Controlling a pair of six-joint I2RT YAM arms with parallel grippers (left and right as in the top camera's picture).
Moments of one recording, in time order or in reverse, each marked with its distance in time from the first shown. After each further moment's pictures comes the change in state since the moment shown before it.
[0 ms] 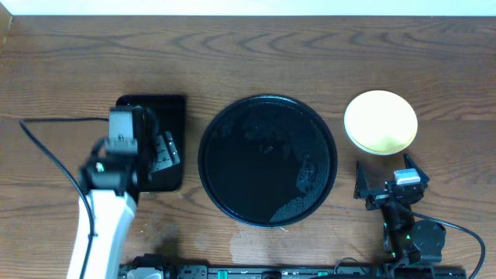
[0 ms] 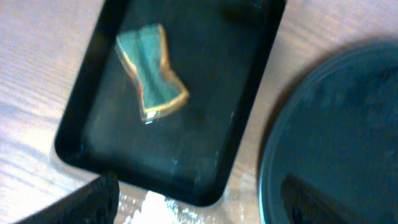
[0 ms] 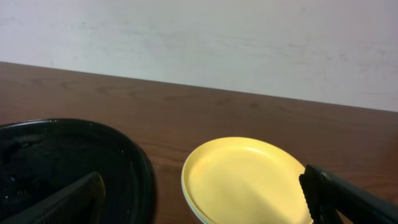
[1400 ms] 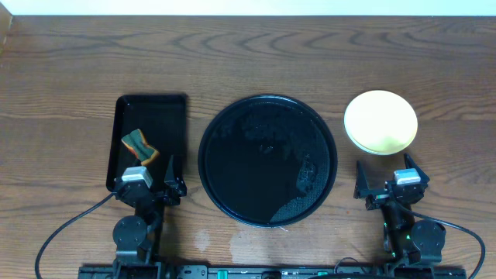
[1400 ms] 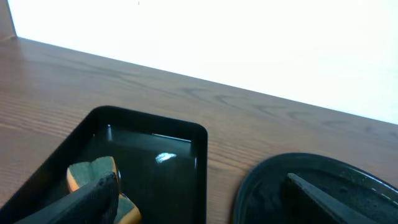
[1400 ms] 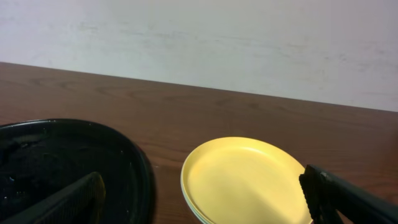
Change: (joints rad) left arm -0.001 -1.089 -0.897 0.756 0.075 0.113; right arm 0.000 -0.001 0.000 -0.001 0.003 0.000
